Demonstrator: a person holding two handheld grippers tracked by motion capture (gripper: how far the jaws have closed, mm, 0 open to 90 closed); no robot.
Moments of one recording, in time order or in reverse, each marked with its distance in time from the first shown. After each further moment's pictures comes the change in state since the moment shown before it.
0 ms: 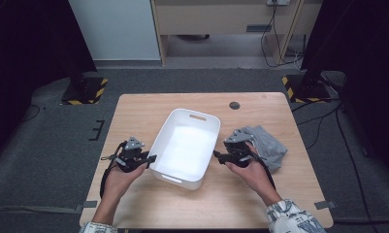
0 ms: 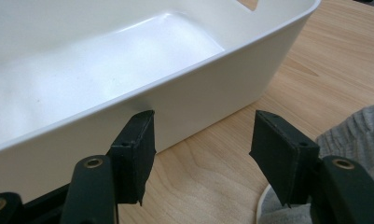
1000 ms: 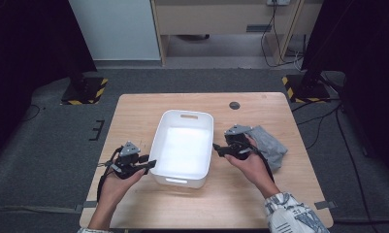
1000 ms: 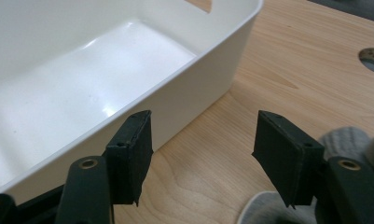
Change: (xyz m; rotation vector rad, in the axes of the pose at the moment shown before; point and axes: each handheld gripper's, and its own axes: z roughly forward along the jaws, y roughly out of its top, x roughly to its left) left arm -0.006 -0.011 -0.015 -0.064 -0.033 -0.018; right arm -0.012 0.019 0.000 0.005 -0.034 0.035
